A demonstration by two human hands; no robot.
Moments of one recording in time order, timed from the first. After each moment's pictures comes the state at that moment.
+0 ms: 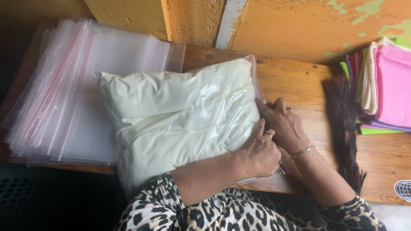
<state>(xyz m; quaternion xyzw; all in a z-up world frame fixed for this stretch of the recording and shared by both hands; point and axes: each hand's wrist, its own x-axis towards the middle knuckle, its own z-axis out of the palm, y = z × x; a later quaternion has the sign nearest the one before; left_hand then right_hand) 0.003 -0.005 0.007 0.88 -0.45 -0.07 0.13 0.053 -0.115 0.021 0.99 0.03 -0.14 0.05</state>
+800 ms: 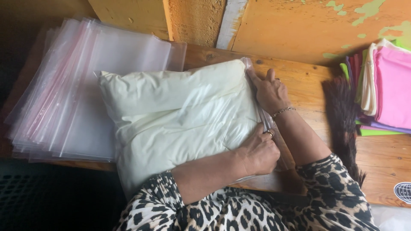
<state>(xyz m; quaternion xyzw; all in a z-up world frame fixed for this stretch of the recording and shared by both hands) 0.007 -0.014 -0.014 0.88 -0.46 -0.05 0.10 0.138 -0.091 0.012 1.00 0.02 -0.09 0.02</state>
